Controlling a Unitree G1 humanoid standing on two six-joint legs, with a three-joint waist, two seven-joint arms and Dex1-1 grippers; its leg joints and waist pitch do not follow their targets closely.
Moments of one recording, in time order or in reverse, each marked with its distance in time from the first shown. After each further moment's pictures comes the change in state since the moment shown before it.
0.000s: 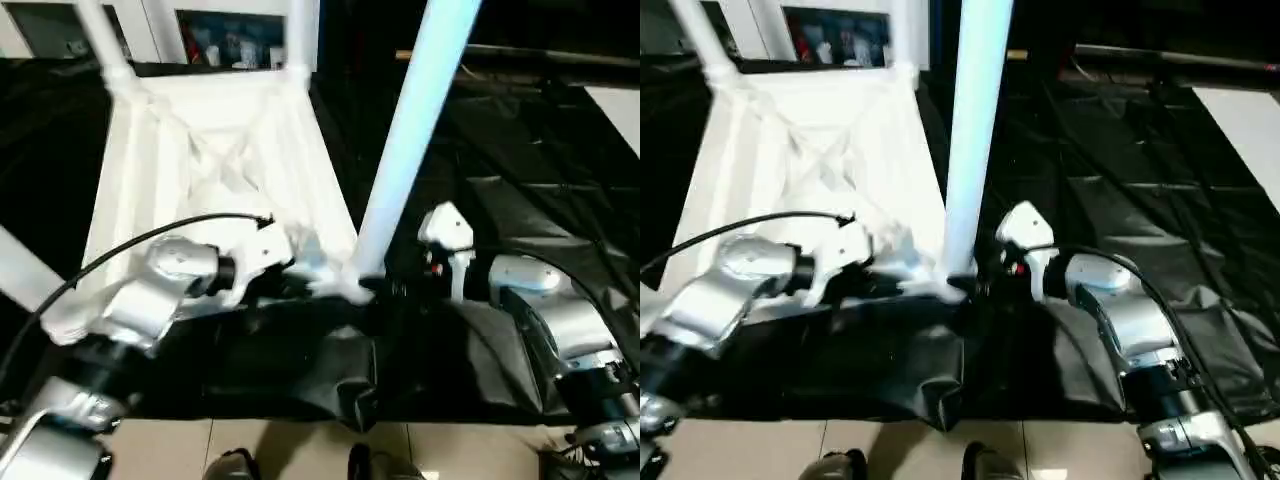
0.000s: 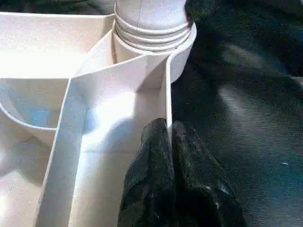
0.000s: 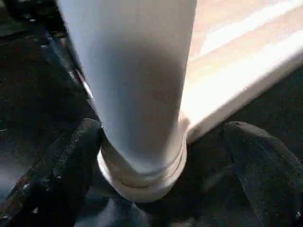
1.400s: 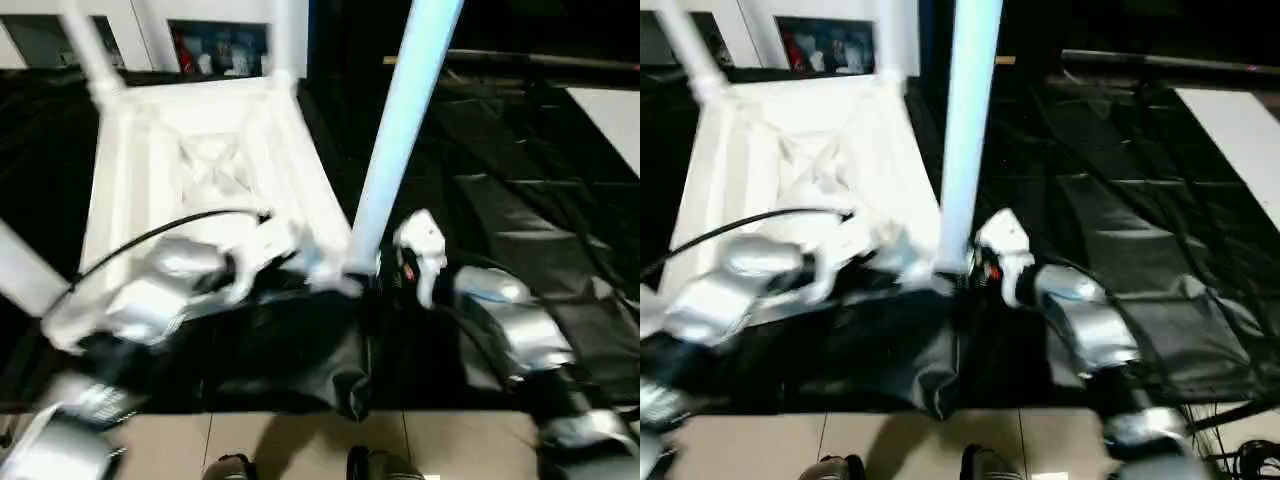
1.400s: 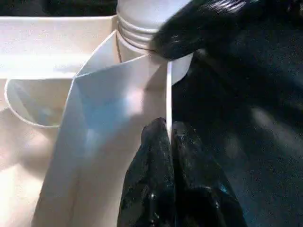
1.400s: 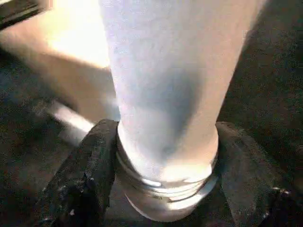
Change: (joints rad) left arm -0.096 -0.149 0.023 0.146 0.070 0.092 0.248; right arm -0.051 0.257 -0.089 0.229 -0.061 -0.041 -0.401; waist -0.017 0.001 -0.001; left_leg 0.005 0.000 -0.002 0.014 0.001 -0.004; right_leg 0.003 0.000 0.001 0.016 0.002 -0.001
